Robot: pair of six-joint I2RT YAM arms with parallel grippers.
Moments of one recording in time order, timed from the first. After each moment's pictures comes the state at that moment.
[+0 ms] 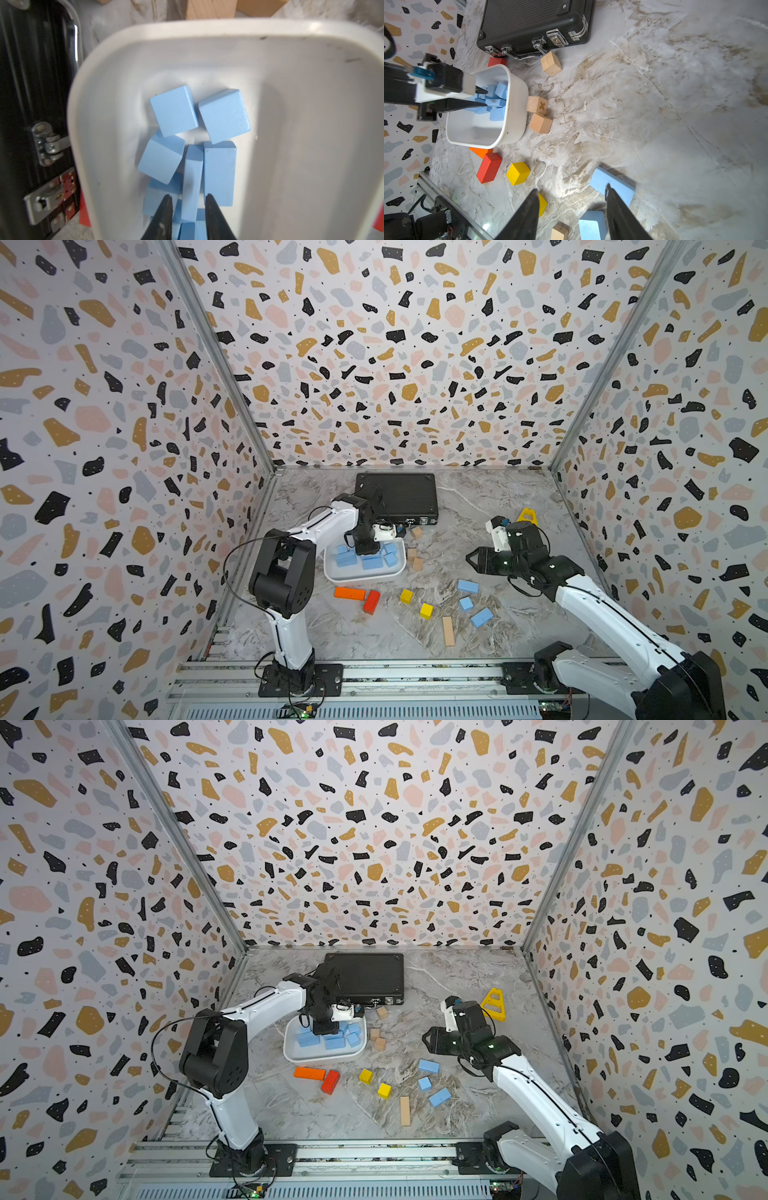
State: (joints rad) left arm -0.41 1.83 1.39 -0.94 0.14 1.01; right arm 0.43 1.06 0.74 -0.51 -0.27 0.46
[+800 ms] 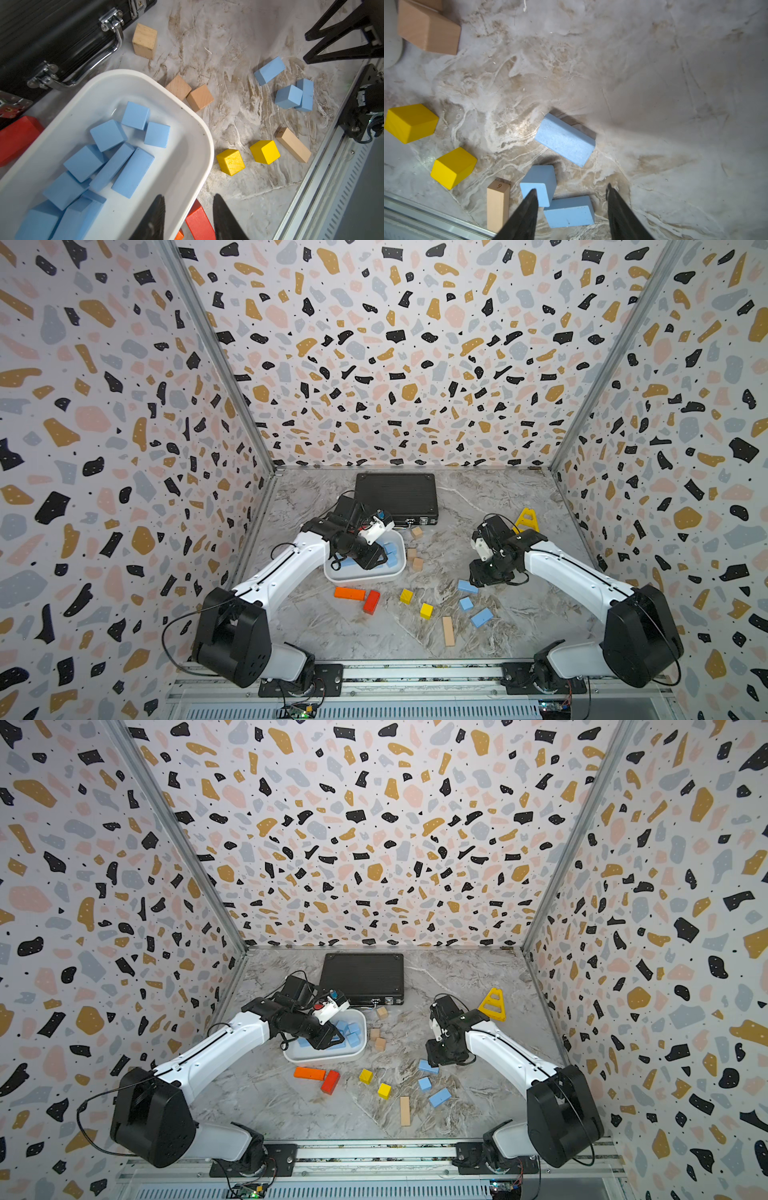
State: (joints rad) left arm -0.40 1.41 1.06 -0.75 0.46 0.28; right arm 0.48 1.41 0.96 -0.91 -0.12 0.25
